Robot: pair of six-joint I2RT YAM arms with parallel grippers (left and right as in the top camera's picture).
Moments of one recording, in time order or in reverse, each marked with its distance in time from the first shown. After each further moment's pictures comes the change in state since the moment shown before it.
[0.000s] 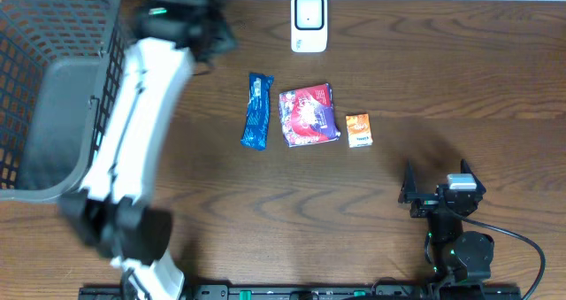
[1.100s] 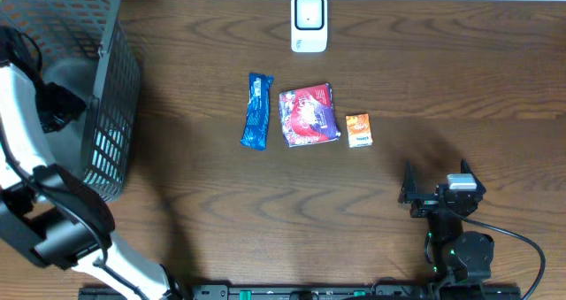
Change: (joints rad) left arm 0.724 0.060 -0.213 -0.163 0.030 0.233; right arm 0.000 0.000 0.000 0.000 0.000 0.000
